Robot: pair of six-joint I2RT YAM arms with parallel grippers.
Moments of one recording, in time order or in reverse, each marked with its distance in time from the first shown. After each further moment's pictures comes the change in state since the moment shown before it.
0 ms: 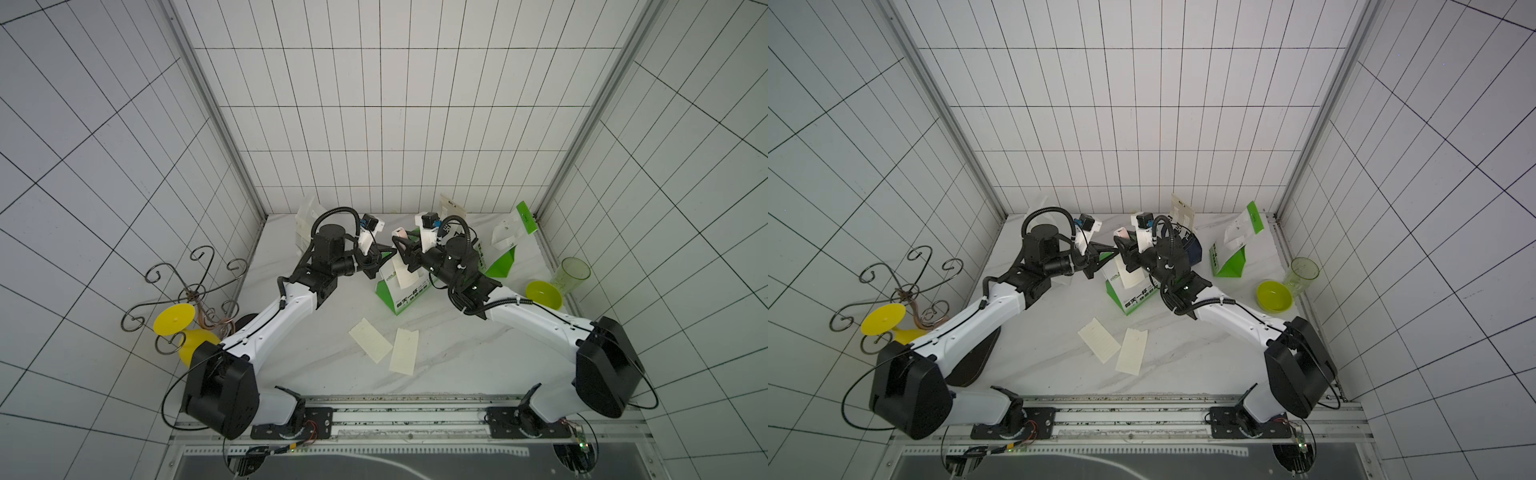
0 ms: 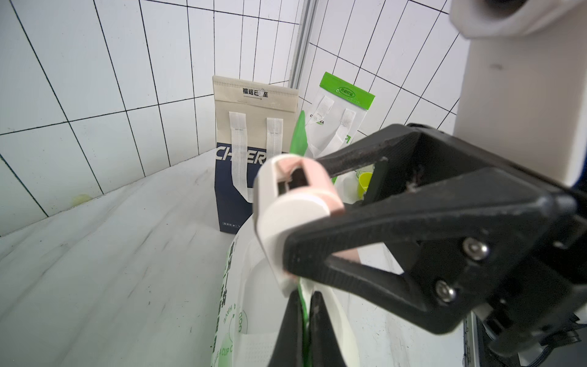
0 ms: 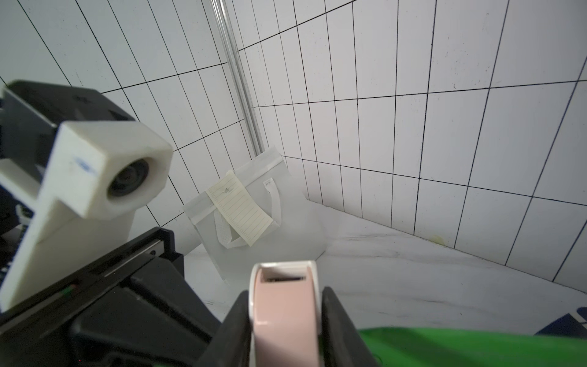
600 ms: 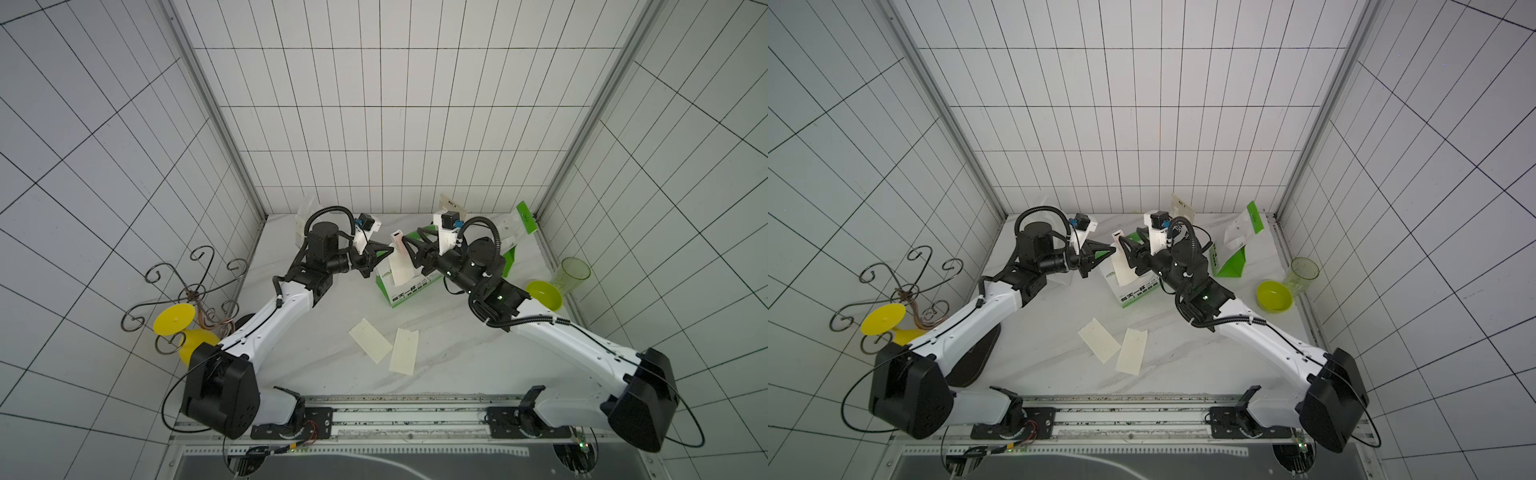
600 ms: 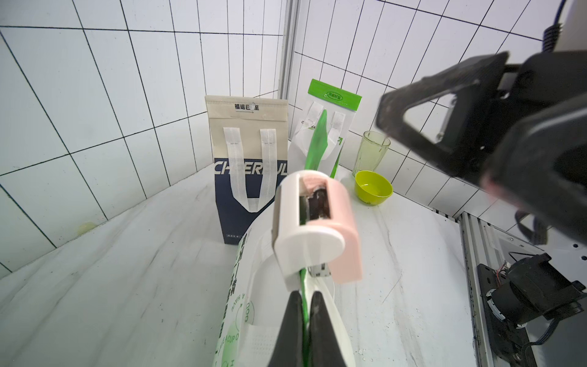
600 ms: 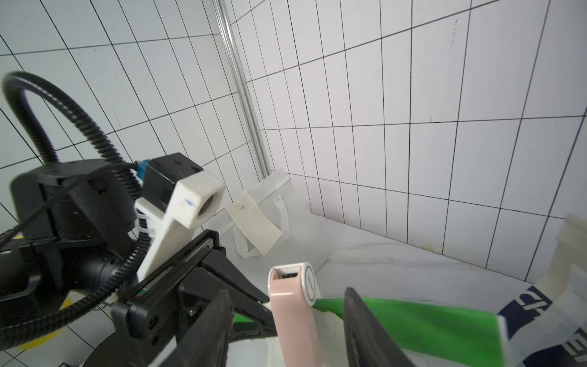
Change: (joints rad) left arm 0.066 -0.001 0.011 -0.003 0.106 0.097; right arm 0.021 -0.249 -0.027 -0.148 0.051 0.013
